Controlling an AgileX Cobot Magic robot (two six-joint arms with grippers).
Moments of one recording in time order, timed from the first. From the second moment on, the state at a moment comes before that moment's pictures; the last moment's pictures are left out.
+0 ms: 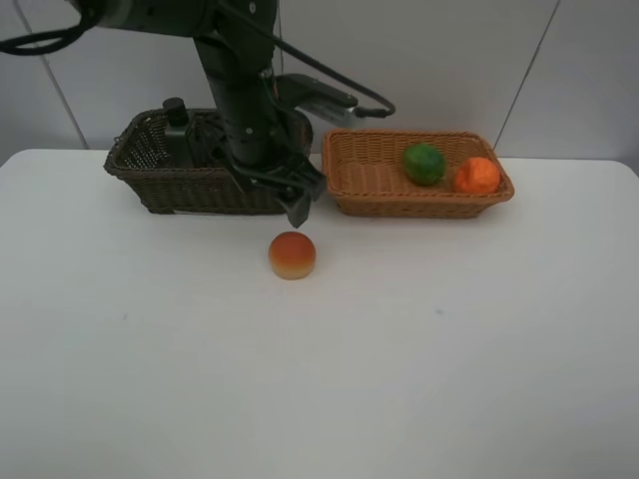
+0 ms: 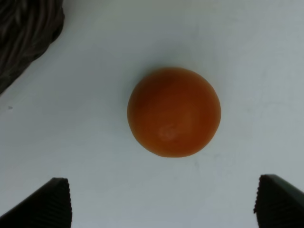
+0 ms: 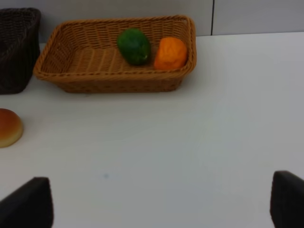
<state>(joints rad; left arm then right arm) -0.64 2.04 -1.58 0.08 0.93 0.01 0.02 0.00 -0.52 0.04 1.06 0.04</state>
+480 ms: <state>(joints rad) -0.65 2.15 -1.59 0.08 0.86 0.08 0.02 0.00 -0.52 0.04 1.06 0.04</state>
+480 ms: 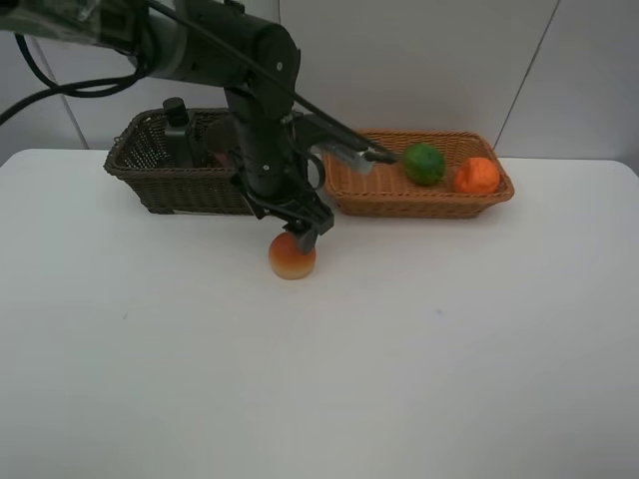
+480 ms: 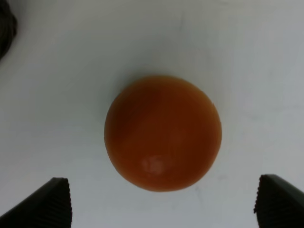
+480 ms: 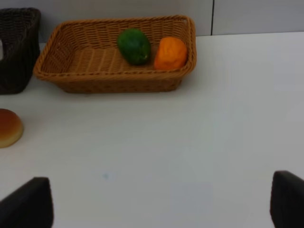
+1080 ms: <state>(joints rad) -0.66 2.19 -1.59 0.10 0.81 0.09 0.02 0.00 -0.52 0.04 1.06 0.04</state>
